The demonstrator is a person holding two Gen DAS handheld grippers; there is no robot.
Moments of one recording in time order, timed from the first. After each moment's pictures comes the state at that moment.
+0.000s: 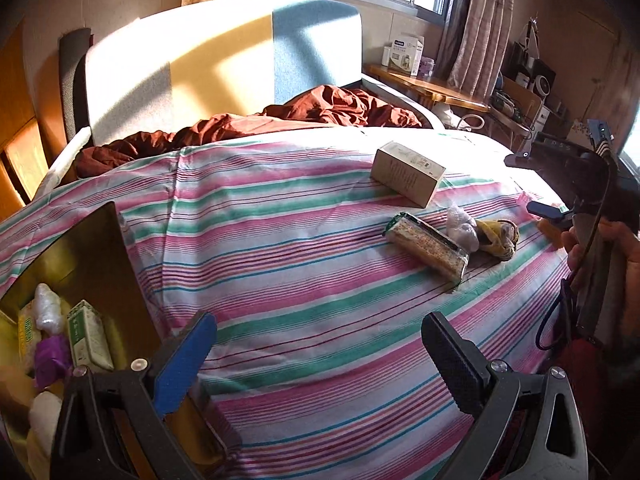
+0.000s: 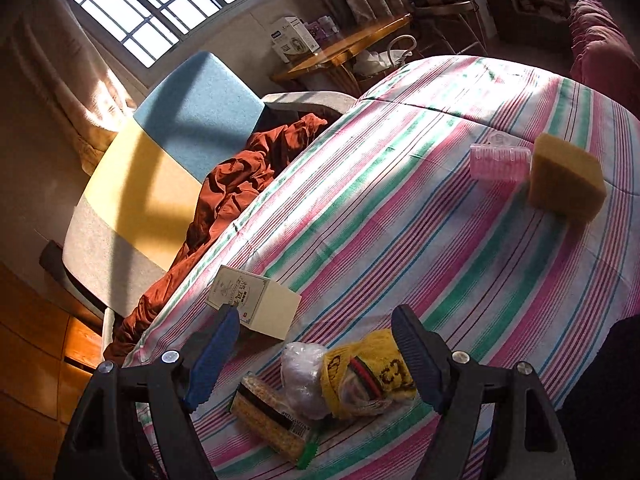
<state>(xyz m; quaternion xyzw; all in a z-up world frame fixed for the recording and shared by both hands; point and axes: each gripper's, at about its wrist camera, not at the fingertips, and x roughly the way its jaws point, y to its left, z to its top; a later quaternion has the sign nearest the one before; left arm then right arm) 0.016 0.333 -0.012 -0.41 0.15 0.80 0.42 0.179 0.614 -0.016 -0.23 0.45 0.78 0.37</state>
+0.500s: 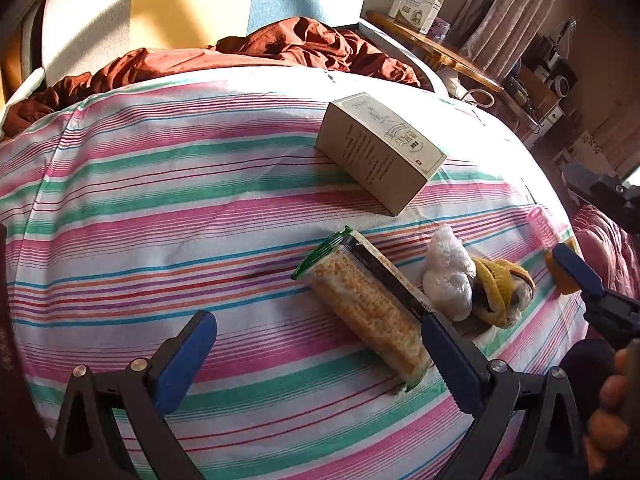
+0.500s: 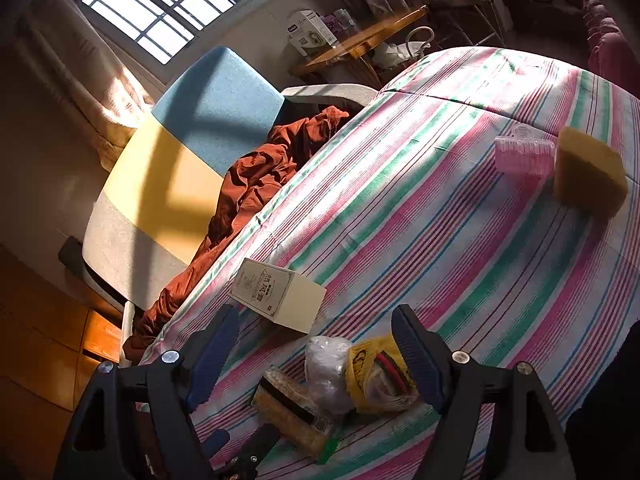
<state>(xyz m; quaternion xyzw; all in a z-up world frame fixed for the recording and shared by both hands) -0.009 0.479 -0.067 -0.52 0.12 0.74 0.41 0.170 0.612 -0.017 -0.23 0.46 0.80 0.33</state>
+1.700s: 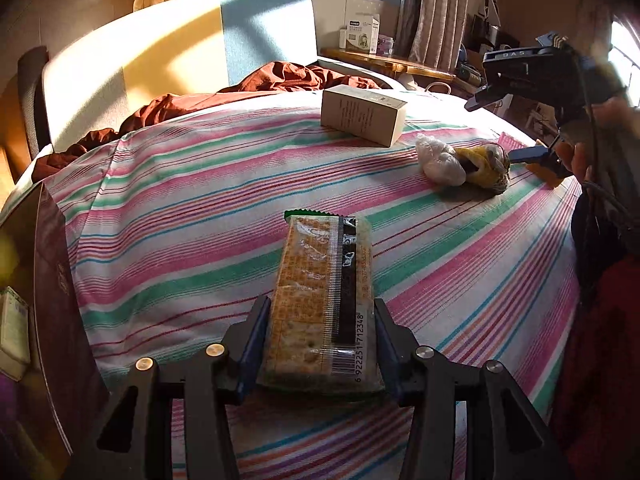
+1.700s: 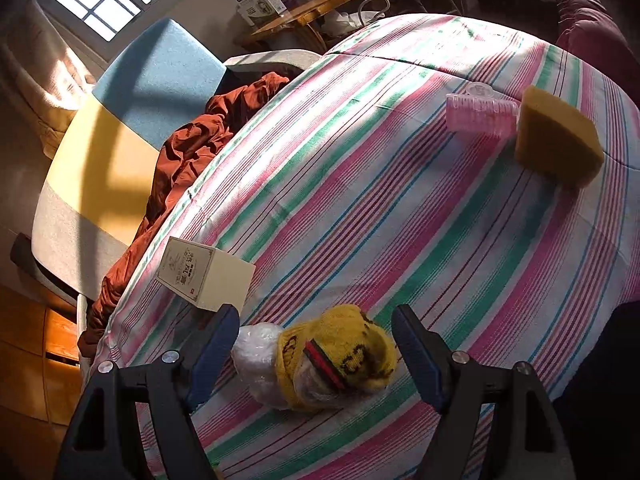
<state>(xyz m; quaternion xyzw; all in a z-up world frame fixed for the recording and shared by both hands) 0.053 0.341 -0.085 -0.37 0.18 0.78 0.47 0.169 0.628 -0.059 -0.32 0.47 0.72 0.39</state>
